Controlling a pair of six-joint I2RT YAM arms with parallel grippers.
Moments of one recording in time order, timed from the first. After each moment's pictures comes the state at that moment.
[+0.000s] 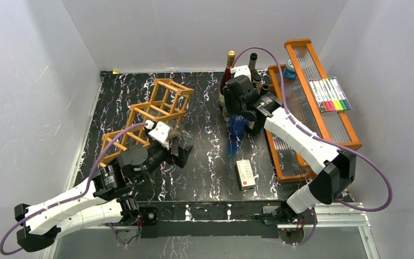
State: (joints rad) left arm -1.11 0.67 0.77 -0.26 -0.47 -0.08; right arm 0.71 1.50 1.48 -0.73 0.46 0.27
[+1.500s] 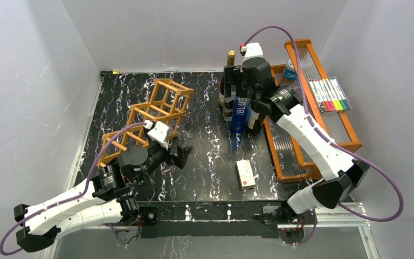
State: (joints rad) left arm -1.11 0.66 0.77 -0.30 -0.48 -0.13; right arm 0.68 1.47 1.67 -0.67 0.40 0.23
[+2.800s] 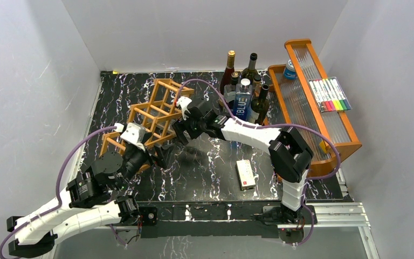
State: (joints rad) left arm -1.11 0.49 0.83 -0.46 -0.57 -0.18; right arm 0.92 1.87 1.43 -0.27 -0.11 0.11
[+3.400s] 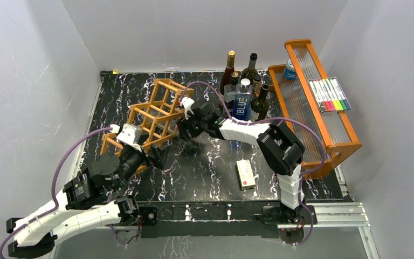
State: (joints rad) left arm -1.11 0.46 0.84 -0.51 -0.59 -0.20; right arm 0.87 1.97 1.36 -0.03 -0.17 0.11
